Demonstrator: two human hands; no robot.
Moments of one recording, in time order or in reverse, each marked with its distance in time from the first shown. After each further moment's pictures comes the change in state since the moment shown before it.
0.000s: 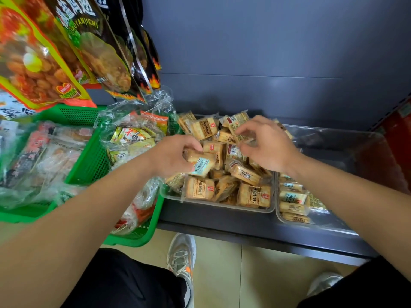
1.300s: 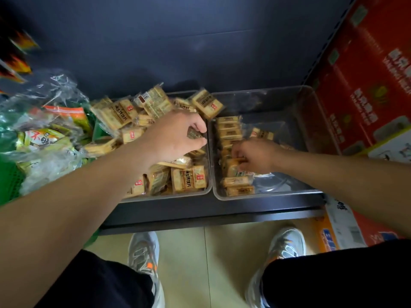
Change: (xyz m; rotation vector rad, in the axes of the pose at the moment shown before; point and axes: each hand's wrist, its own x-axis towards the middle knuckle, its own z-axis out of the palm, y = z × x) left_hand 0.081 0.123 0.095 0.288 -0.006 0.276; right_hand -0.077 0.177 0.015 -0.315 -0.501 0.139
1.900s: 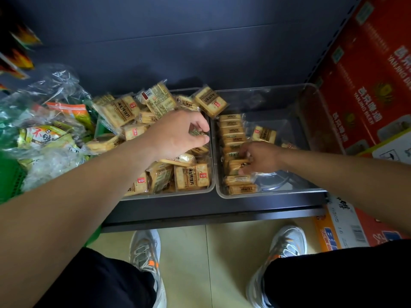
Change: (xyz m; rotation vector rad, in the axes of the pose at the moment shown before) left_hand 0.000 -0.006 0.000 -0.101 -0.035 -0.019; right_hand 0.000 0.005 0.004 0.206 -0.181 0.125
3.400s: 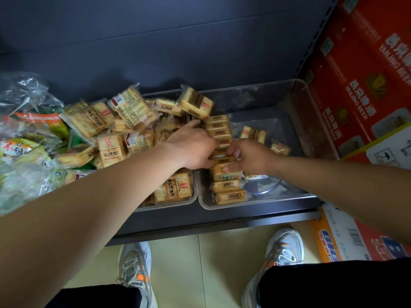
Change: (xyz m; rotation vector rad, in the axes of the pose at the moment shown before) left_hand 0.082 0.014 0.074 0.762 -0.249 0.317; right_hand 0.016 0.027 0.017 0.327 0.227 -0.041
